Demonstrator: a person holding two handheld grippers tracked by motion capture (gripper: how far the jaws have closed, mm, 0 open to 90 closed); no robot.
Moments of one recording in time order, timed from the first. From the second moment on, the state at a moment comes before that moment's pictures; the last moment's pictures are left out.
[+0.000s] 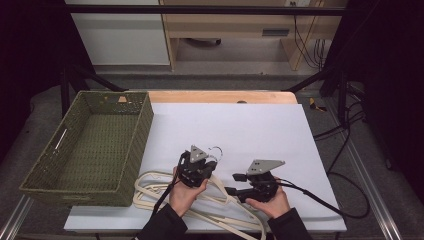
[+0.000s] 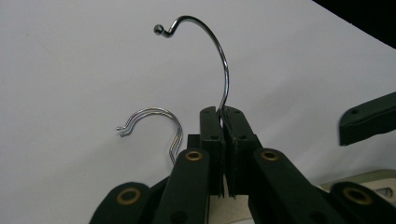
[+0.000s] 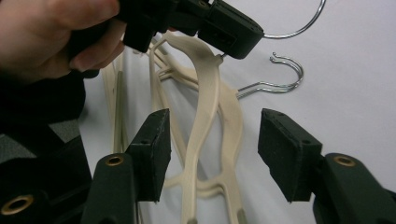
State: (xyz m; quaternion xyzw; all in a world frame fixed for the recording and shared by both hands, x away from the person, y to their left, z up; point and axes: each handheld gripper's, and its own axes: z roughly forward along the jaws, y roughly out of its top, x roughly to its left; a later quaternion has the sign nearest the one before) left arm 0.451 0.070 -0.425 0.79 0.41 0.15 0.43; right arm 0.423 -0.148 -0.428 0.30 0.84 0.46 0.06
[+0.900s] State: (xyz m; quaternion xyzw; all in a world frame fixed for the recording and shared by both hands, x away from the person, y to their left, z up) left arm 0.424 0.132 -0.374 0.80 0.30 0.15 0.49; right arm 0.436 -0.128 -0.431 0.32 0.83 0.46 -0.06
